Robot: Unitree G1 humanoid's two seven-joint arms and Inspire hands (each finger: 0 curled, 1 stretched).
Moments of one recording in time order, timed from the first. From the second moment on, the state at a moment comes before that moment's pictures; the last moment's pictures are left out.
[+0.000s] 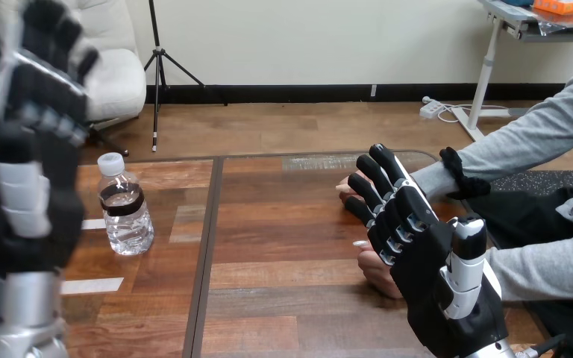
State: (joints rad) left arm 0.03 0.15 0.22 -0.13 -0.42 -0.56 -0.34; right arm 0.29 -0.12 0.08 -0.20 0.37 -0.26 0.44
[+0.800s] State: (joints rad) left arm 0.00 0.15 0.32 -0.03 -0.42 -0.61 -0.30; right arm 0.29 -0.12 0.08 -0.20 0.37 -0.26 0.44
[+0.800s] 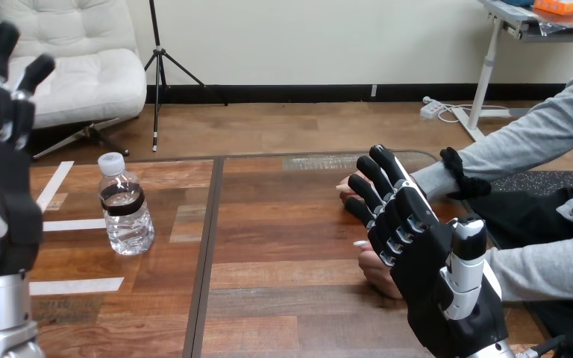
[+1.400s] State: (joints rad) left arm 0.00 0.15 0.35 0.09 -0.38 -0.61 -0.29; right arm 0.29 -0.12 0.08 -0.20 0.37 -0.26 0.44
